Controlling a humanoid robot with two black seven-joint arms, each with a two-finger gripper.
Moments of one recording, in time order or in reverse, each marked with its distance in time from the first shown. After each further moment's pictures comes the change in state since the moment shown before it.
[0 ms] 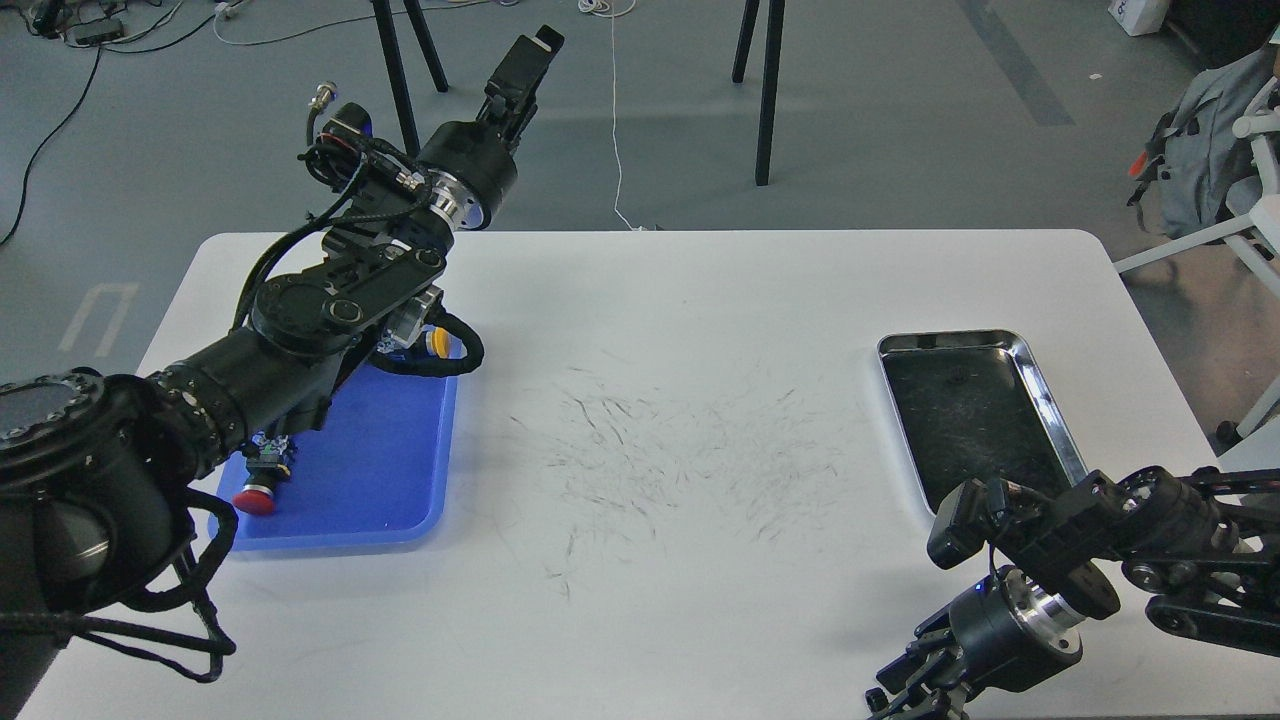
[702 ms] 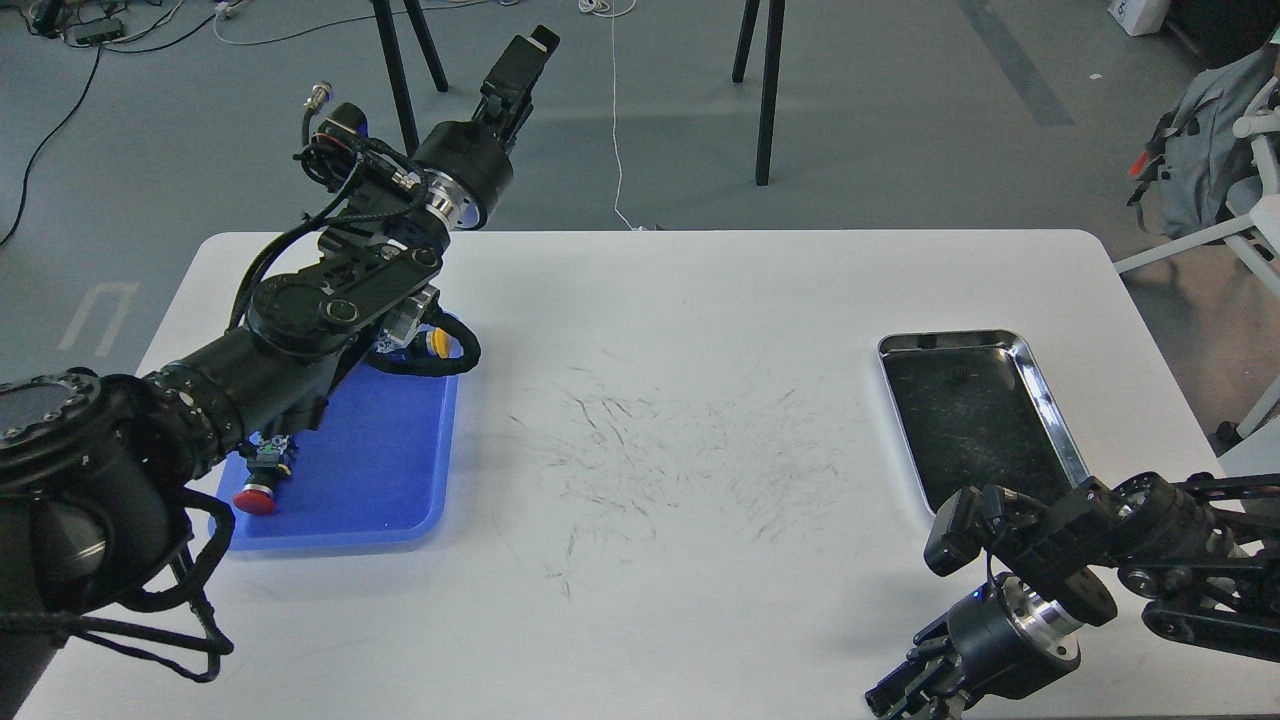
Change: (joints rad) left arm 0.001 0.005 0.000 0.000 0.000 0.000 0.000; right arm -0.007 0.009 -0.004 -0.003 0.003 0.000 0.000
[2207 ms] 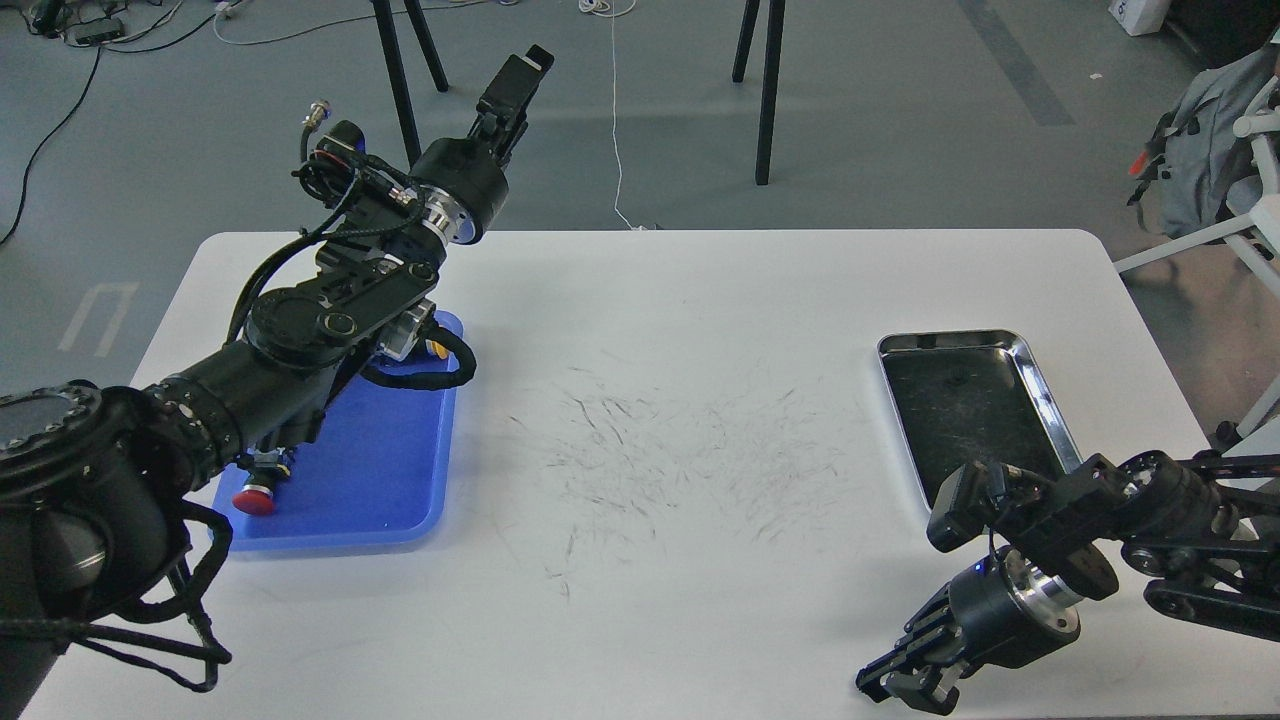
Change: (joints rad) left arm 0.026 0.003 0.000 0.000 0.003 0.000 0.000; right arm 0.012 -0.035 0.102 -0.011 -0.031 0.001 -0.002
